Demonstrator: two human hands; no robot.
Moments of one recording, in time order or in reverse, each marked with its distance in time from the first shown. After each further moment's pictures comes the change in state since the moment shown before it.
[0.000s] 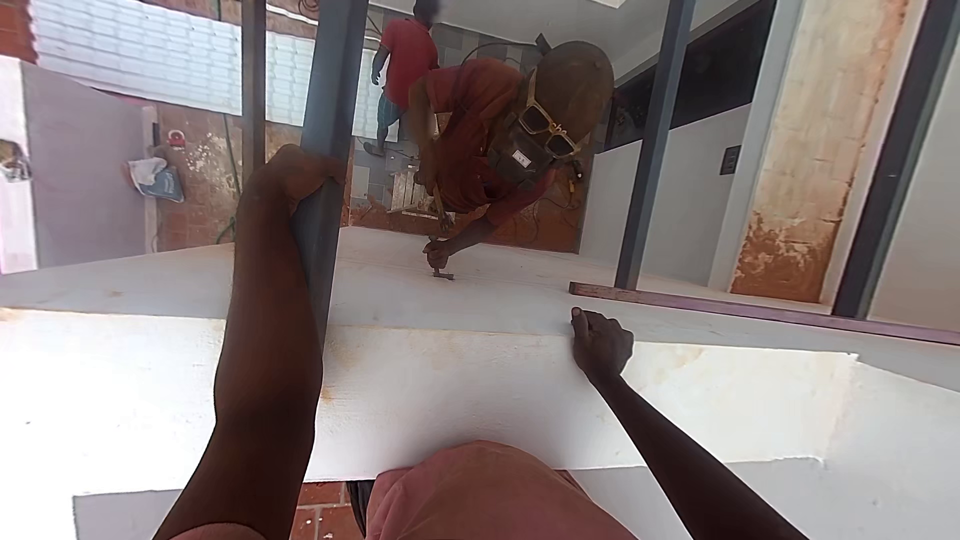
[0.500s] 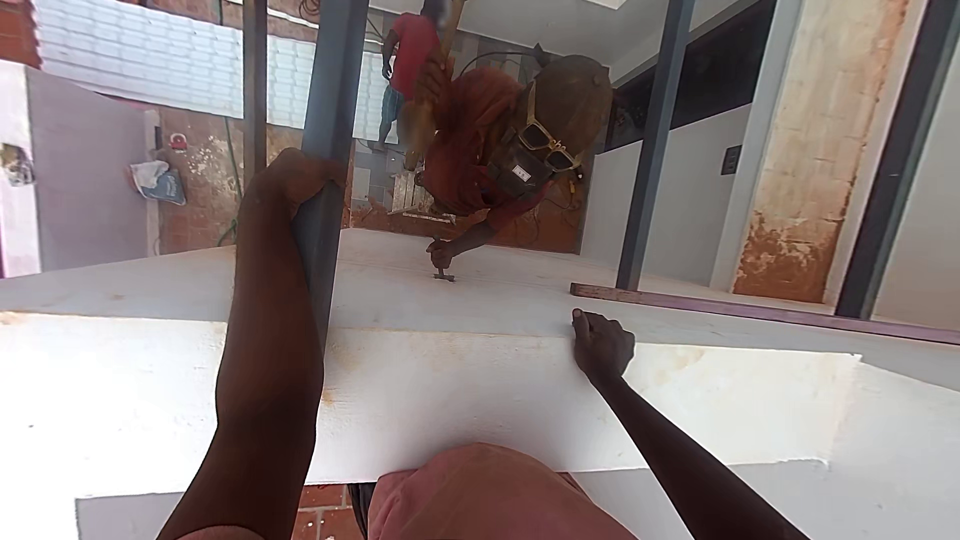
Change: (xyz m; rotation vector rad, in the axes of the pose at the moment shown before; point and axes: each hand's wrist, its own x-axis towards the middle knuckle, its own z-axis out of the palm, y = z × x) left_hand -0.006 0.004 0.001 0.016 0.019 -0.030; right_hand -0.001 0.000 0.000 0.004 0.001 0.004
